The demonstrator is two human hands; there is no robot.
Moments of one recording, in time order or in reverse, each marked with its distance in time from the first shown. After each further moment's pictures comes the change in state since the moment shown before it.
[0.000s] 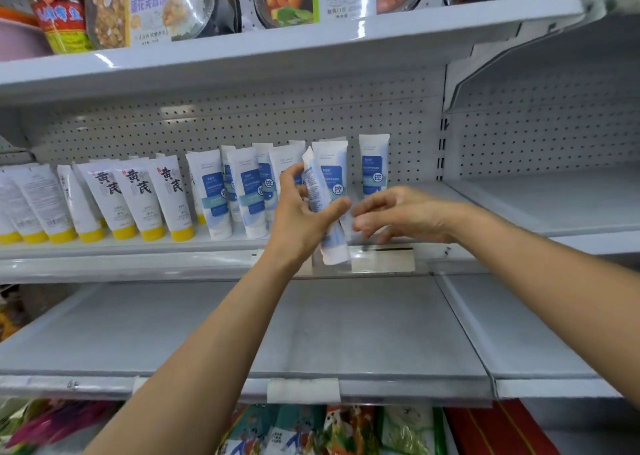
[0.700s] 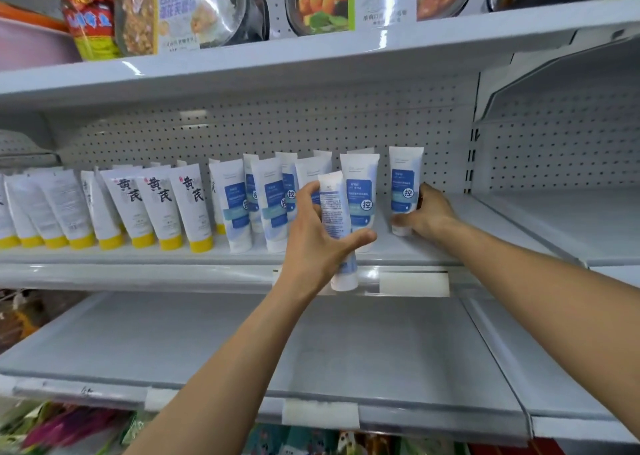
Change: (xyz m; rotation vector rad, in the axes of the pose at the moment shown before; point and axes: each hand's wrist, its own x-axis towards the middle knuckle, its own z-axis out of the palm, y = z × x) left_hand 0.005 -0.013 -0.016 0.168 -0.002 0.032; right_hand 0.087 0.034 -0.018 -0.304 0.644 0.056
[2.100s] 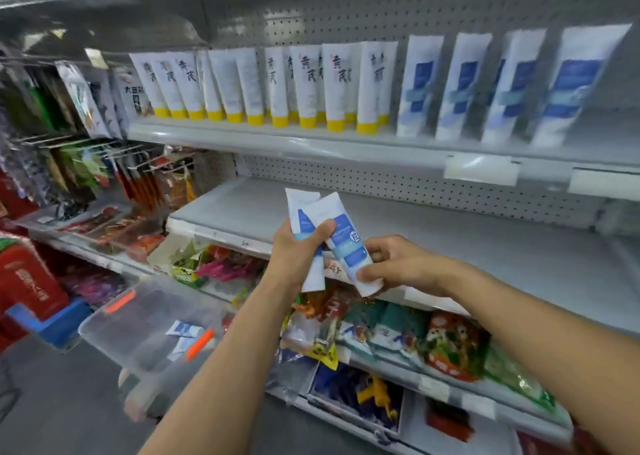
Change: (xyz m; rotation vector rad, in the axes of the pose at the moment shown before) left_hand -0.192 -0.132 -0.216 -0.294 0.261 -0.561; right_hand -0.263 -0.078 0.215 0.237 -1.062 -0.030
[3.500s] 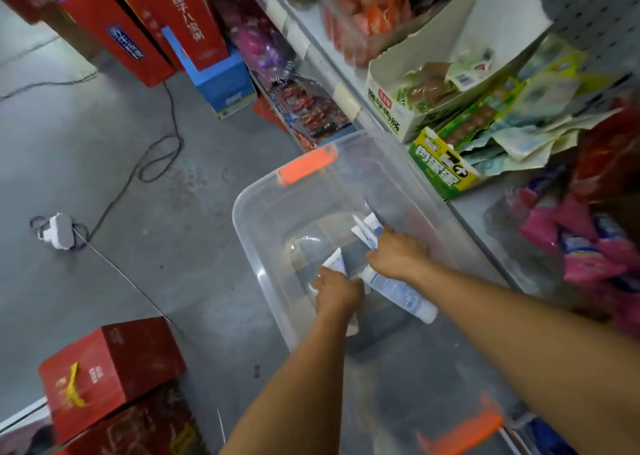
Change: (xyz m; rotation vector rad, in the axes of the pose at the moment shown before) left_hand 0.225 -0.490 -0.516 0.405 0.467 -1.309; right_hand 0.688 0.192 0.531 -1.026 -0.524 0.277
